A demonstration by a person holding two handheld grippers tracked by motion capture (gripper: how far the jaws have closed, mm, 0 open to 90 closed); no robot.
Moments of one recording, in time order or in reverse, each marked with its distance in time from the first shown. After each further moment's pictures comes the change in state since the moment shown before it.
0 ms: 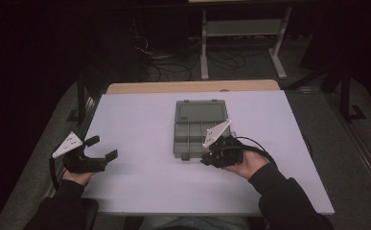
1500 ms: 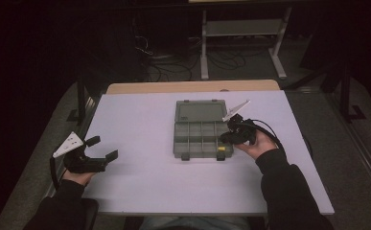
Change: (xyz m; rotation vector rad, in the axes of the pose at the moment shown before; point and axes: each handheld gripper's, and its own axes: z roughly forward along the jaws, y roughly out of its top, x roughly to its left) left arm 0.000 0.000 0.001 0.007 -0.007 0.004; right arm -0.087 -0.042 0.006 0.024 -0.130 0.300
